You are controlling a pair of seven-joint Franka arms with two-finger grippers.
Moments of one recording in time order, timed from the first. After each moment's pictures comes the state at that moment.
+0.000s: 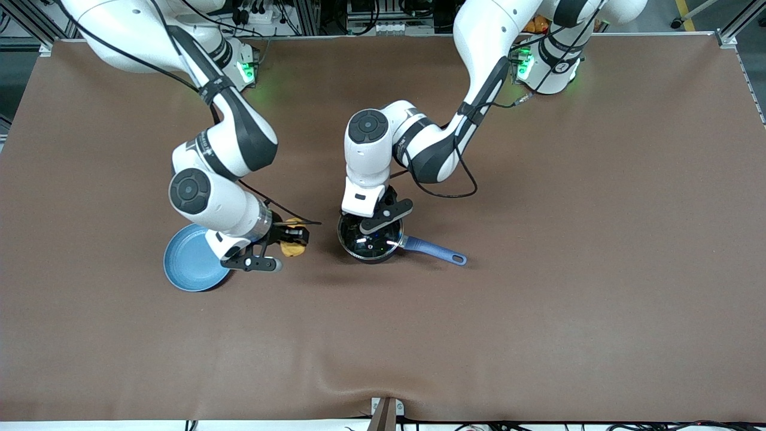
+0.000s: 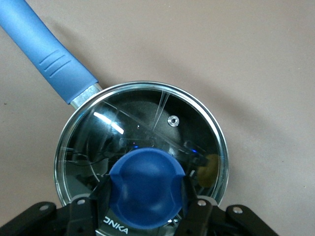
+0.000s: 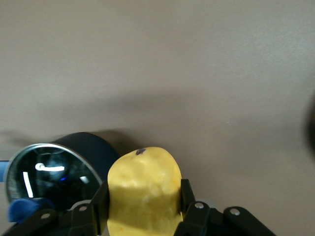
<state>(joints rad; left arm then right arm) -0.87 0.78 0.03 -1.30 0.05 2.24 -1.39 0.08 0.50 0.40 -1.65 0.02 2.17 0.55</state>
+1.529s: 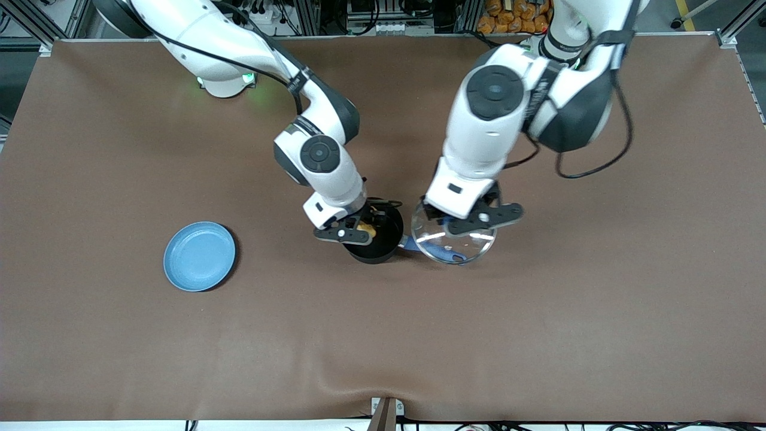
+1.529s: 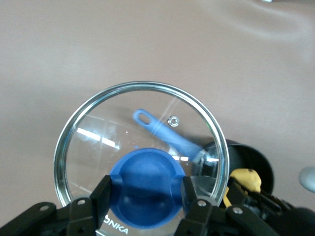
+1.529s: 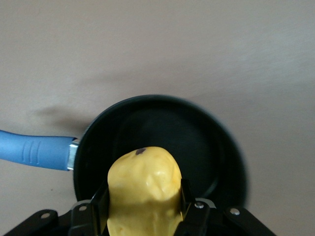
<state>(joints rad) -0.59 0.44 0.04 -1.27 0.00 1.76 -0.79 0.38 0.70 0.39 -1.54 -0.21 2.34 0.96</state>
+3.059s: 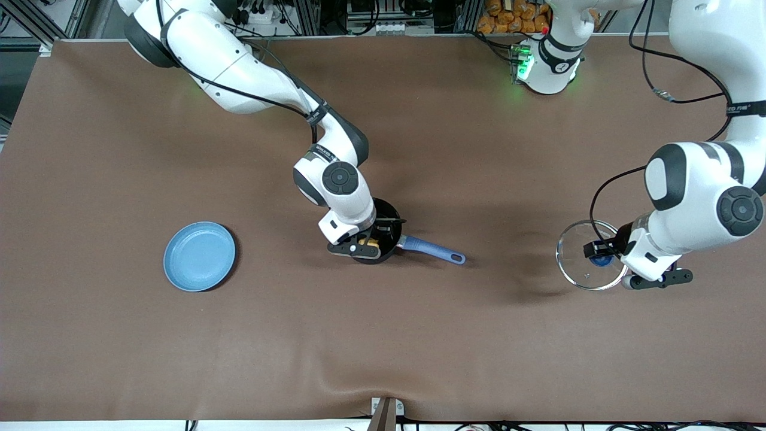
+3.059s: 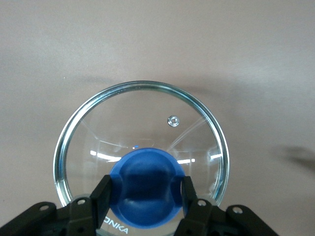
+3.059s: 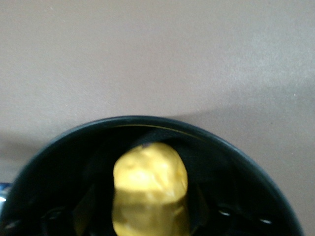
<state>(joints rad) -0.07 0.42 0.04 -1.74 -0.08 2.08 -0.12 0.44 0.84 0.31 -1.47 -0.30 2.40 0.99</state>
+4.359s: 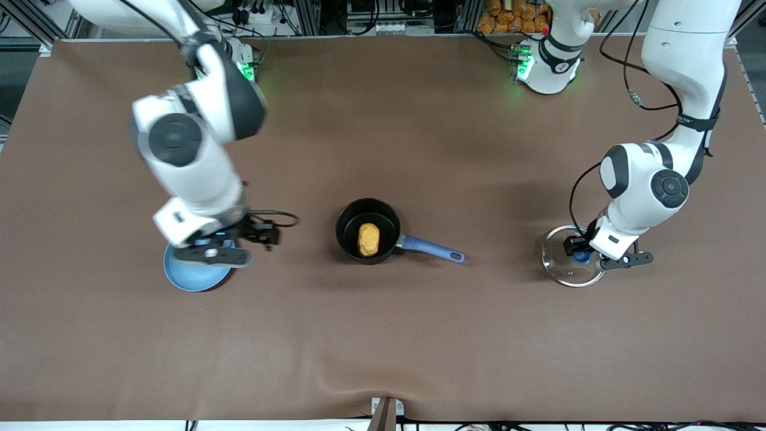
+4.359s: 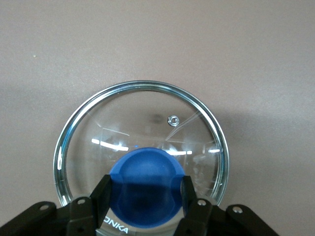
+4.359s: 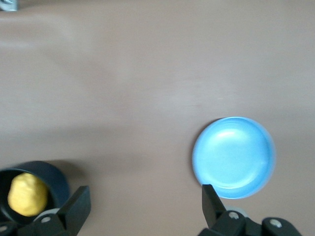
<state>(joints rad) -0.07 0.42 0.04 -2.10 -0.08 2.61 -0.11 0.11 0.39 0.30 -1.42 -0.25 1.84 0.48</state>
